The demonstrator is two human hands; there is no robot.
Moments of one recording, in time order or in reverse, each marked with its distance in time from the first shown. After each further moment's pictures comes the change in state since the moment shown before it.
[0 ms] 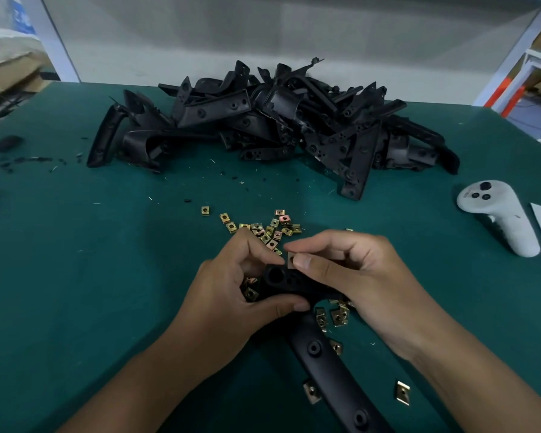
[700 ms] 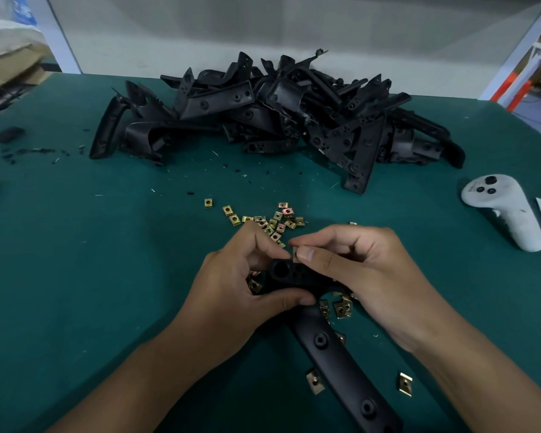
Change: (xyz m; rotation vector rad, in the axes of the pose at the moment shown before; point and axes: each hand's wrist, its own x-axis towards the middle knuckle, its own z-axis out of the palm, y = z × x) left_hand 0.000 0.002 0.001 0.056 -0.006 0.033; right_hand 0.000 0.003 -0.002 -0.036 0.004 -0.017
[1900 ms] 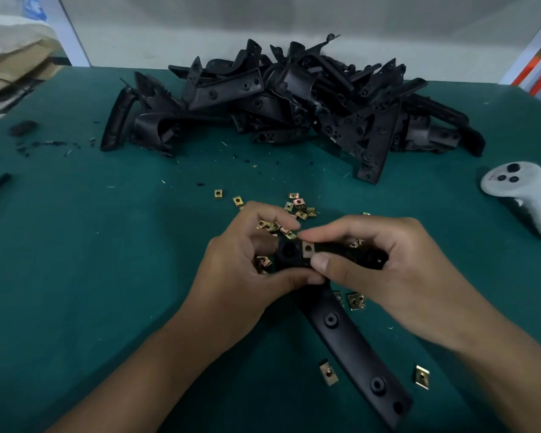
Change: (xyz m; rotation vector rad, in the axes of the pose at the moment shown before) left_hand 0.004 0.002 -0.004 -0.108 0.026 -0.065; right_hand -0.008 -0.005 -0.009 -0.333 -0.100 -0.170
